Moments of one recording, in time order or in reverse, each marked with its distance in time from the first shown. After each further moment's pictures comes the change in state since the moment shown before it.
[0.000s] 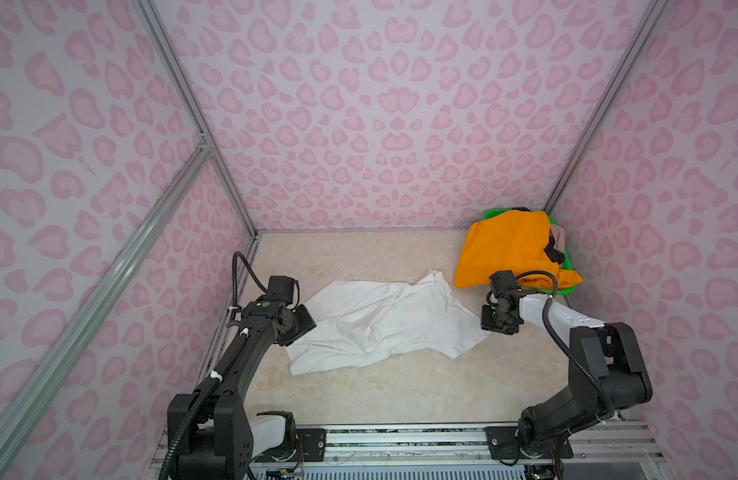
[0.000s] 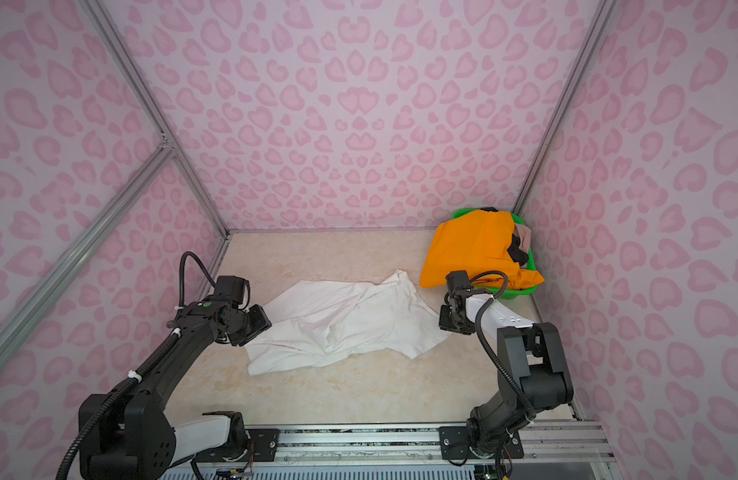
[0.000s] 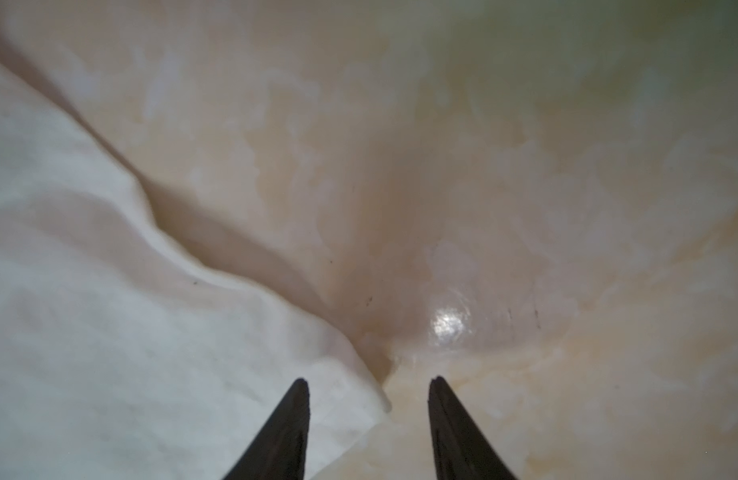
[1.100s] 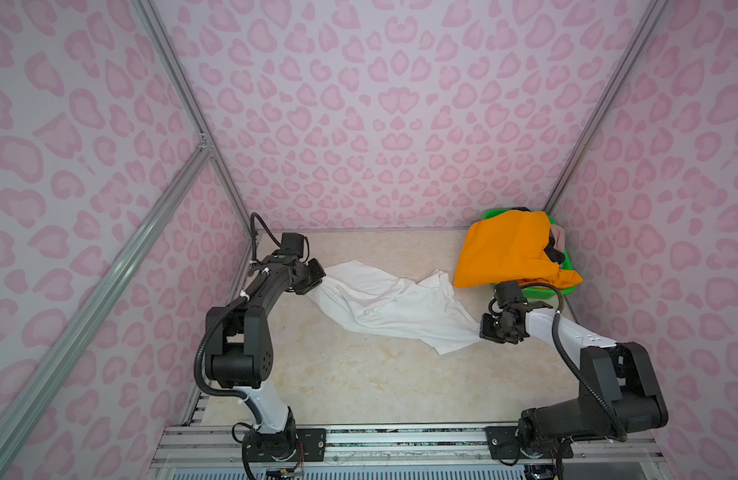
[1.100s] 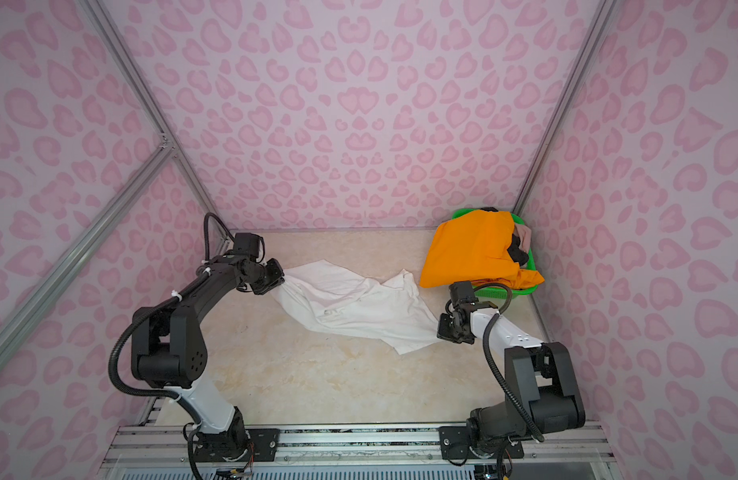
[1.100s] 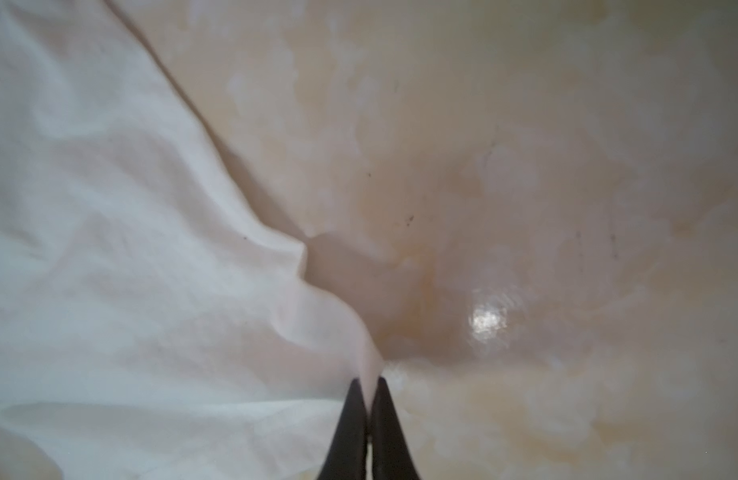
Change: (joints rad) left arm 0.002 0.452 0.515 0.156 0.113 0.039; right arm -0.004 -0.133 -0.127 0.041 -0.118 0.029
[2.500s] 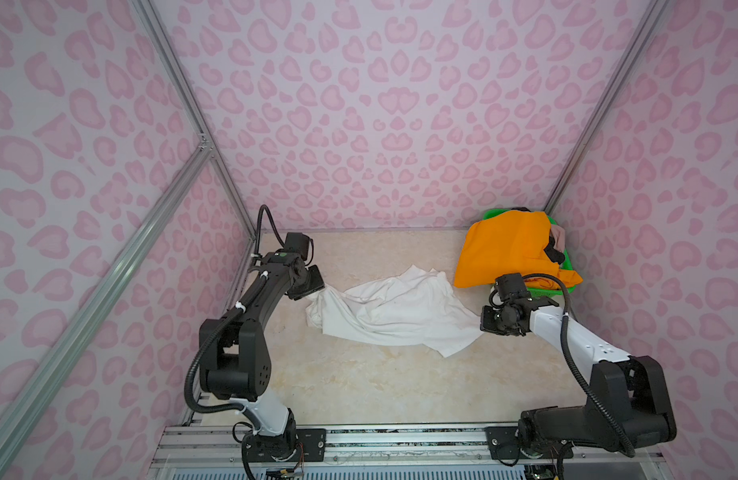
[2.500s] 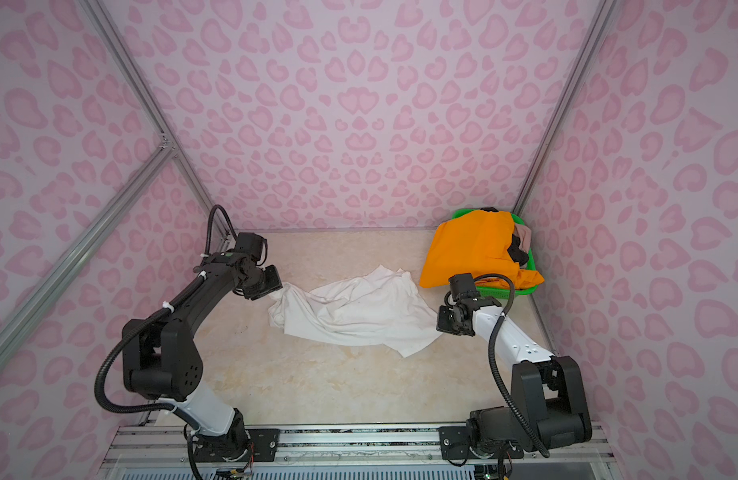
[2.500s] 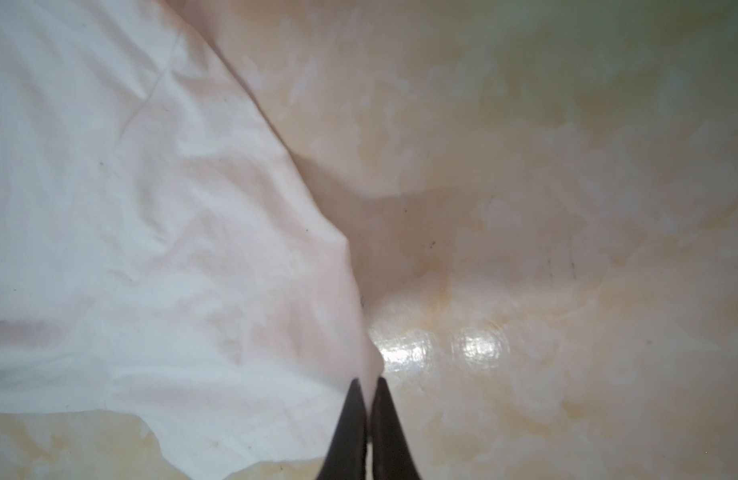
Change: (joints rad) left arm -0.071 -0.099 -0.105 -0.203 -0.169 0.091; right arm 0.028 -0.066 0.075 -0.065 0.008 -0.026
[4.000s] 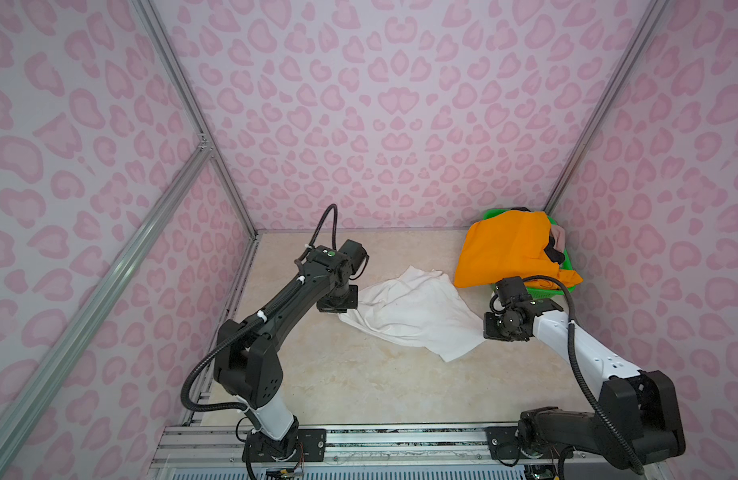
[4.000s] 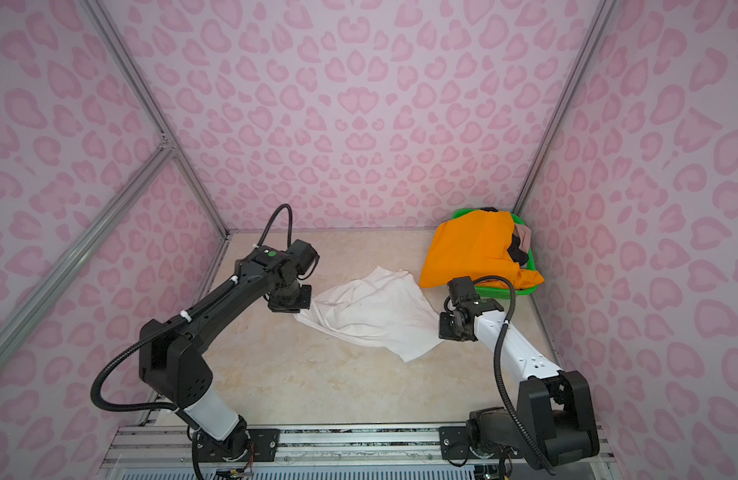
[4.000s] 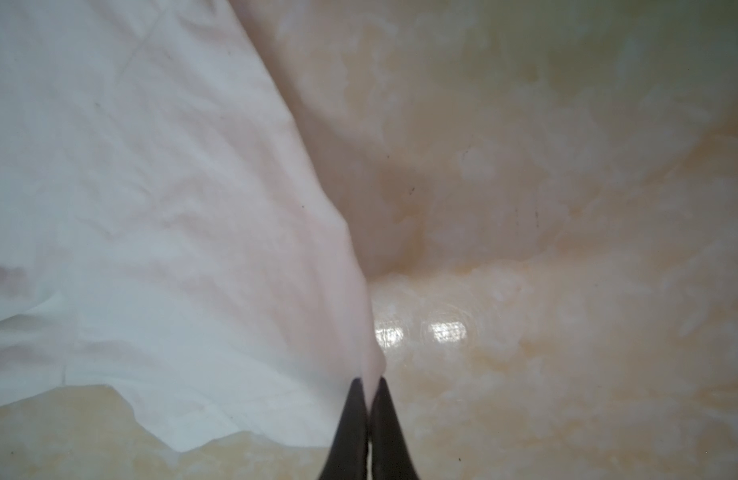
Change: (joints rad) left arm -0.412 0.130 0.300 -0.487 -0.208 0.011; right arm 0.029 -0.078 -0.001 -0.133 0.073 -0.053
